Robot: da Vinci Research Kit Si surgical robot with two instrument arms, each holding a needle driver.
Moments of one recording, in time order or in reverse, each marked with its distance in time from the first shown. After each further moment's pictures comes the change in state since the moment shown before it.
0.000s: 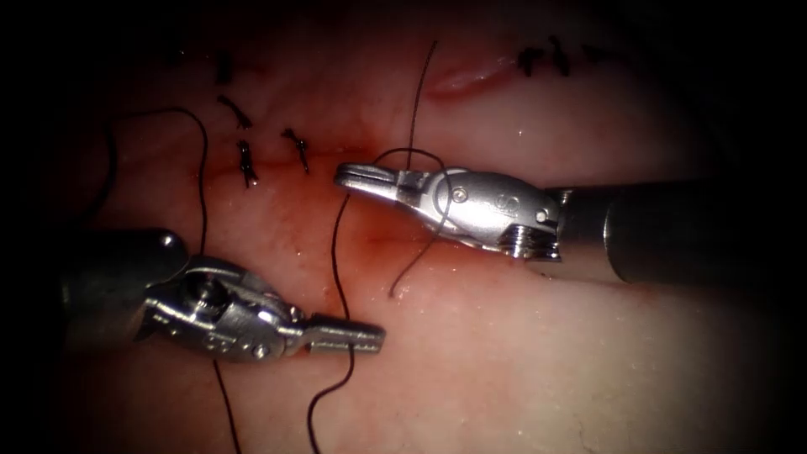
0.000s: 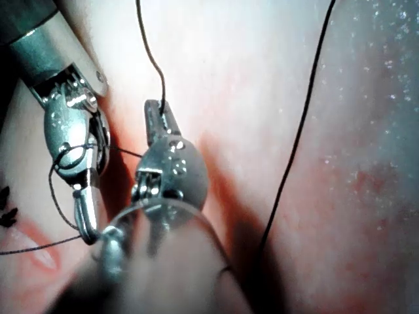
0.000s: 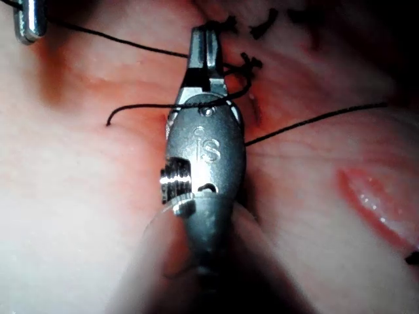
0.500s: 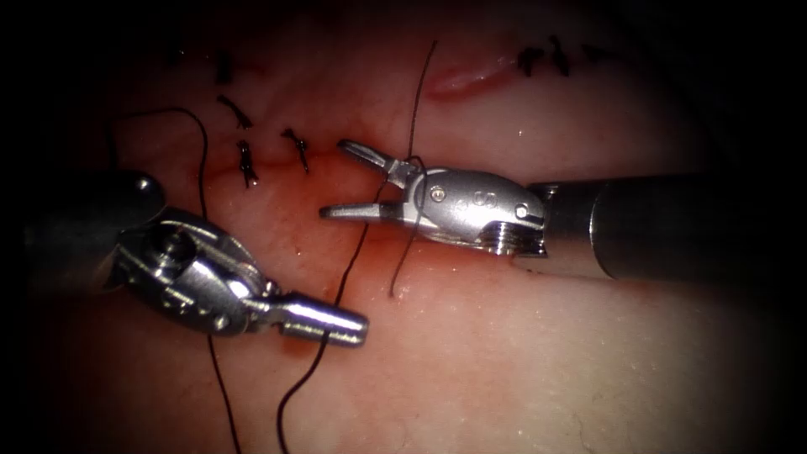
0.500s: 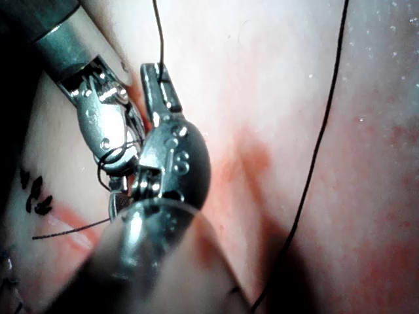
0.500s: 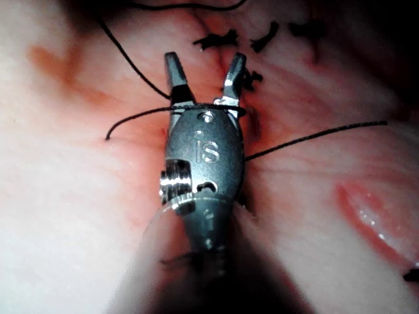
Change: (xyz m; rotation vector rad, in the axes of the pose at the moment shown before) right arm -0.001 -0.001 0.001 0.020 -0.184 -0.037; left arm 0.000 -0.003 -0.004 0.095 0.247 0.016
